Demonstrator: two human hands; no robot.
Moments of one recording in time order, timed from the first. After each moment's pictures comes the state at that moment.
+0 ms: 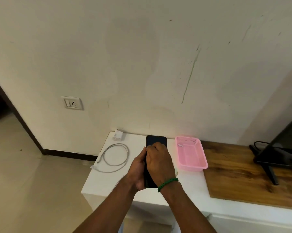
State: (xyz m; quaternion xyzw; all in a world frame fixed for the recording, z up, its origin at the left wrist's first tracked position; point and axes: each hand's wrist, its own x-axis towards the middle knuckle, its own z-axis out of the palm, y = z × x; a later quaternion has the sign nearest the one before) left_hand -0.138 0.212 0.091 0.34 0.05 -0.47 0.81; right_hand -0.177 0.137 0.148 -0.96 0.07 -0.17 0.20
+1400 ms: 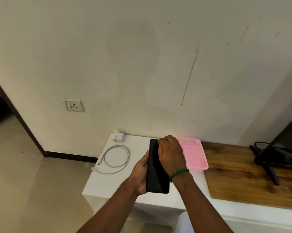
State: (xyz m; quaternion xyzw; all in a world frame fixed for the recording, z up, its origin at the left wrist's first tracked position) left_hand -0.154 0.209 0.109 0.40 0.06 -0.44 0.80; right_hand -0.168 0.096 0.156 -0.95 0.08 -0.26 0.17
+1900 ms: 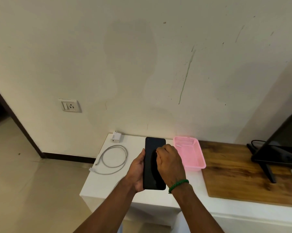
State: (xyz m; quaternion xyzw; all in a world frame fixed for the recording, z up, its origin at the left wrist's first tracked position) left_hand -0.150 0.208 0.111 0.42 0.08 -0.43 0.80; right_hand -0.192 0.099 0.138 -0.94 0.06 -0.27 0.18
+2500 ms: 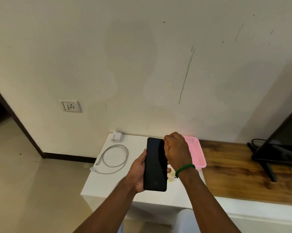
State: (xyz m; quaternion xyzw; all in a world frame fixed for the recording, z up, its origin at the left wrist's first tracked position) left_hand -0.160 0.210 0.122 0.40 0.03 -0.45 0.80; right_hand -0.172 0.069 0.162 -0.94 0.08 -0.27 0.19
